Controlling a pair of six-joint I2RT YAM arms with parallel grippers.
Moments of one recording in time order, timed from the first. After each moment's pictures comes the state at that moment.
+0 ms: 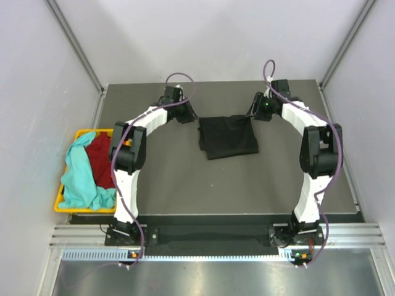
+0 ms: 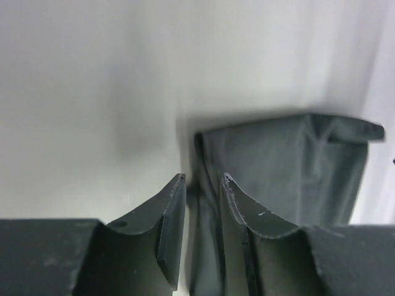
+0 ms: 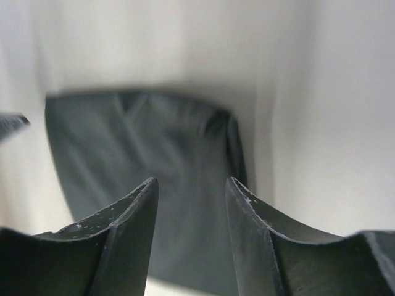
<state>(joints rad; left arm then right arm) -0.31 2.20 1.68 -0.24 0.27 -0.67 0.13 2.01 1.56 -0.39 -0.30 0.40</state>
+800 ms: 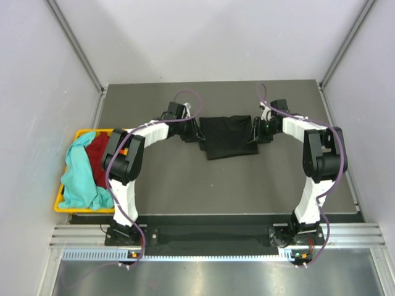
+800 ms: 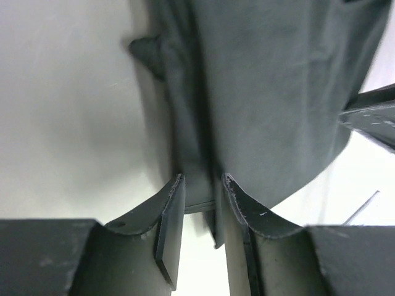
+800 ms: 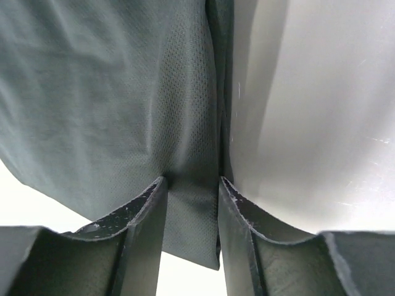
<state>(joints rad) -0.38 2.01 1.34 -0.17 0.42 -0.65 0.12 1.93 1.26 -0.42 -0.42 0.19</state>
